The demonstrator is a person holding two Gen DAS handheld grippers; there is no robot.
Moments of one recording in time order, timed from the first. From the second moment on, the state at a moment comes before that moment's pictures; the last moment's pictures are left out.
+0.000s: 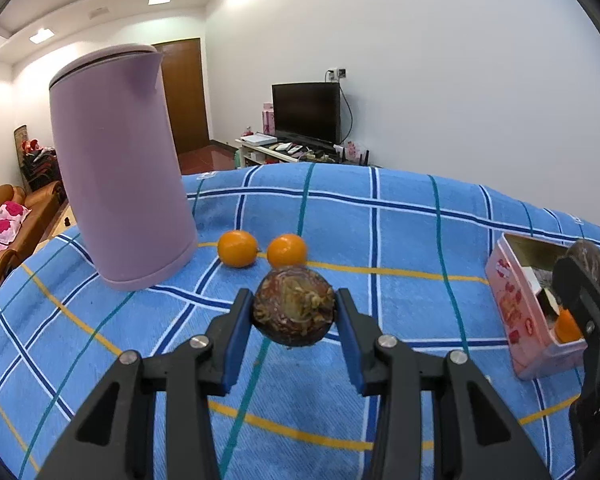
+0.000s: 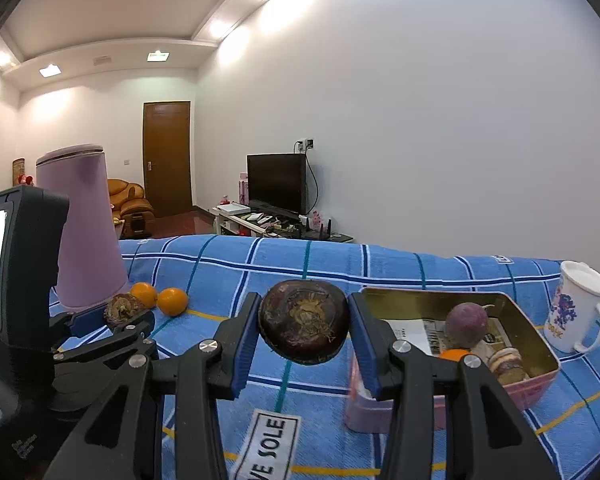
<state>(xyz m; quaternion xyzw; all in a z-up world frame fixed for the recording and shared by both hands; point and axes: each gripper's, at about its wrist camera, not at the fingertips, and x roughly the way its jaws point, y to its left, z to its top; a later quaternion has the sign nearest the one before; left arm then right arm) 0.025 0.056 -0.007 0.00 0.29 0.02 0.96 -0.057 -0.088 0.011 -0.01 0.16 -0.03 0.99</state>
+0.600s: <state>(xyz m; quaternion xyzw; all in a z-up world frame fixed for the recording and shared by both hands) 0.011 0.038 -0.008 0.00 0.30 0.00 0.95 -0.074 -0.116 0.012 -0.02 0.16 -0.04 0.99</state>
